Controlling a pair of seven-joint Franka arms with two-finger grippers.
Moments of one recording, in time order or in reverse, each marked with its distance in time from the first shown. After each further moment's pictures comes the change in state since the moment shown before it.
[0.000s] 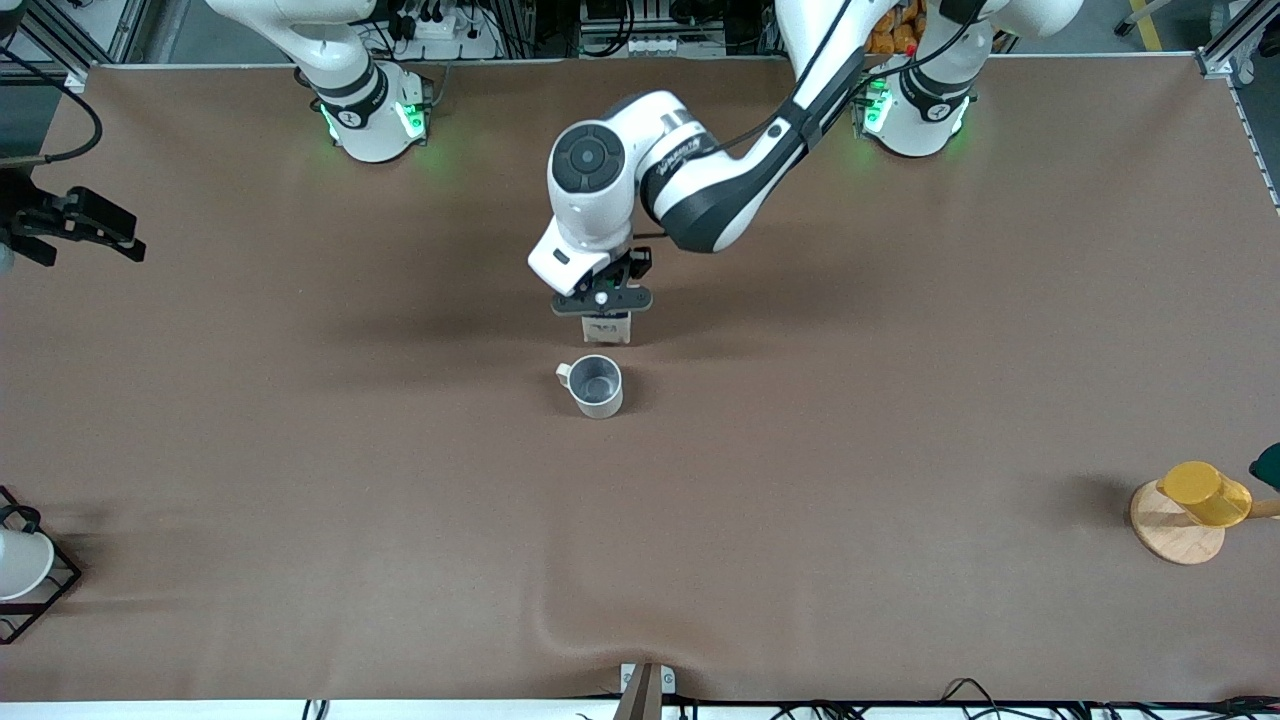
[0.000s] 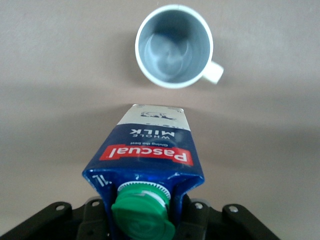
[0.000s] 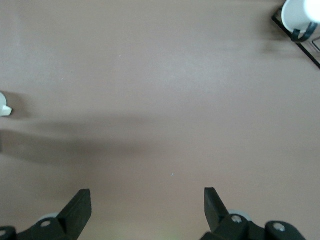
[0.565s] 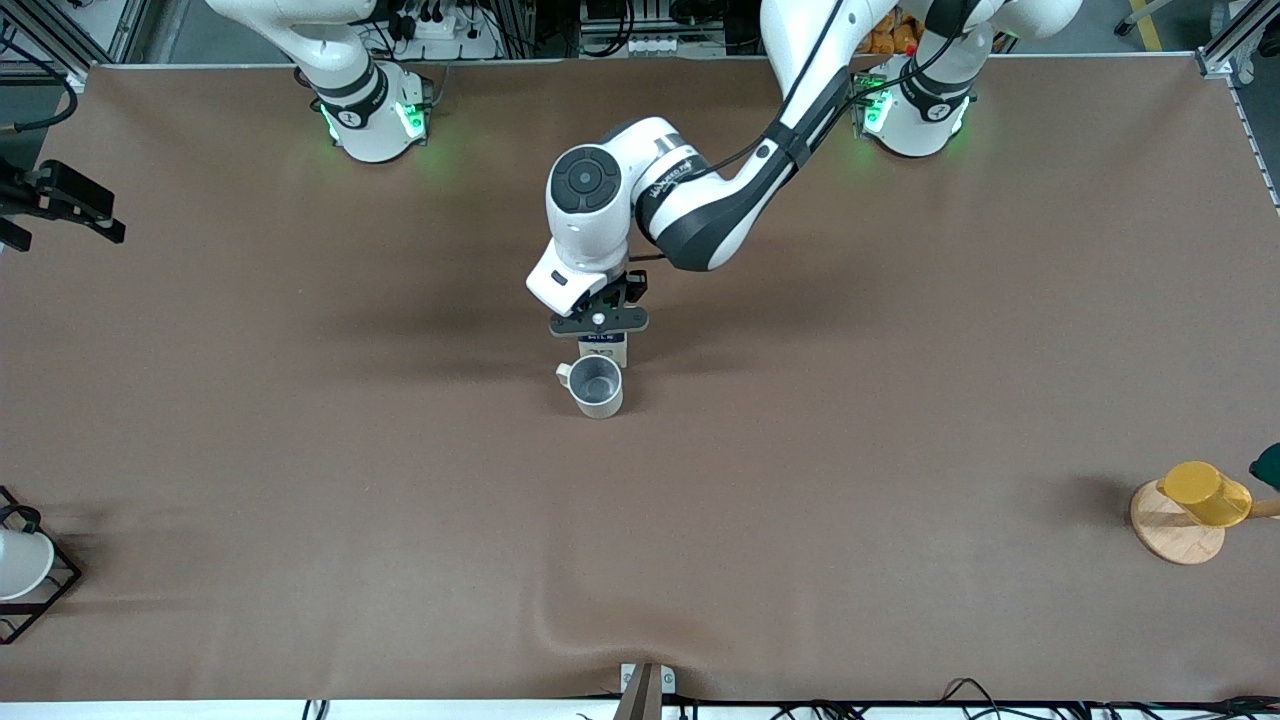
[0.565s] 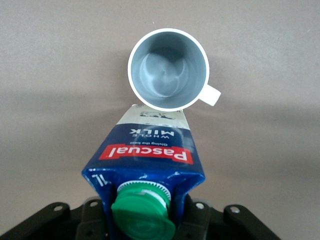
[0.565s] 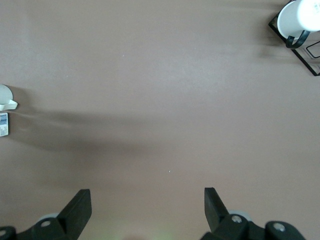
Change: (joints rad) left arm -0.050 0.036 0.064 0.028 0.000 0.031 0.003; right arm -0.004 -0.001 -0.004 0.063 0.001 -0.060 -0.014
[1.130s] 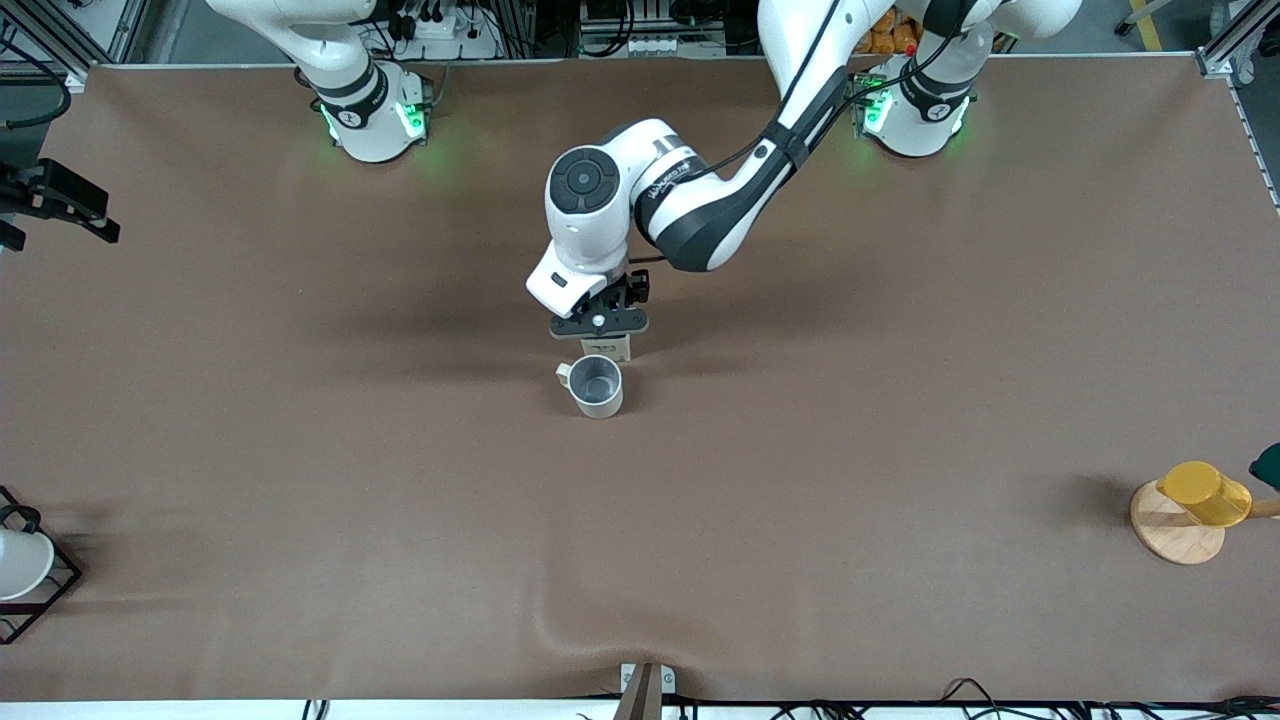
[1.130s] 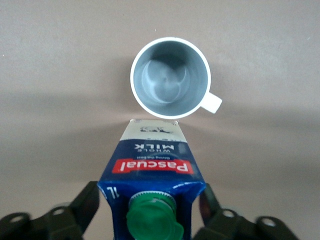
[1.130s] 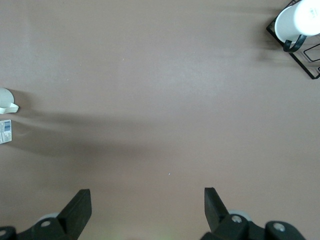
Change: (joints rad) left arm -0.004 0.001 0.020 0.009 0.000 0.005 0.001; right arm 0.000 0.001 0.000 0.008 0.001 0.016 0.000
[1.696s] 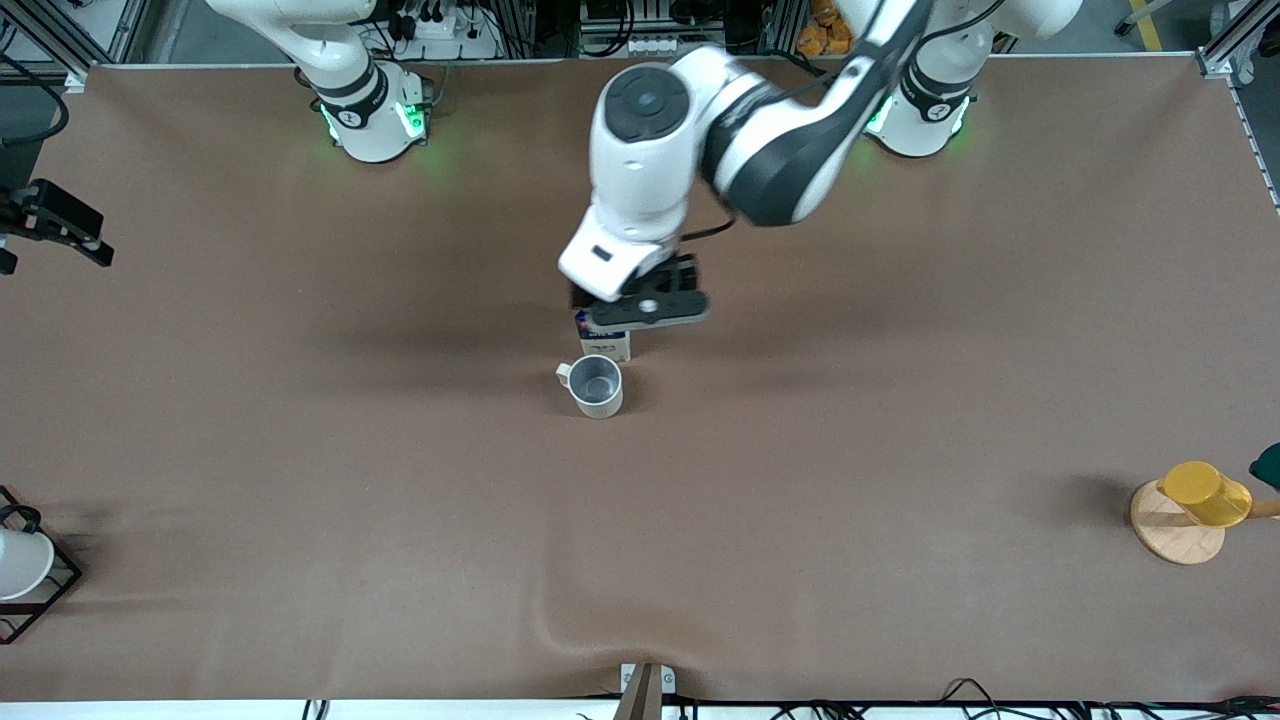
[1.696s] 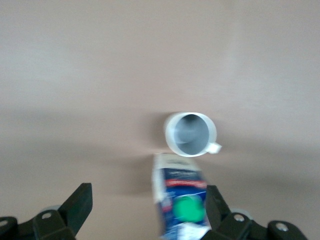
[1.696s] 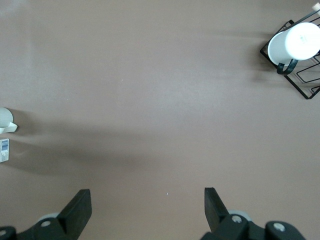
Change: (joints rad) left arm 0.057 -0.213 0.105 0.033 0.014 -0.214 0.072; right arm 0.000 0.023 0.000 0.003 0.004 0.084 0.000
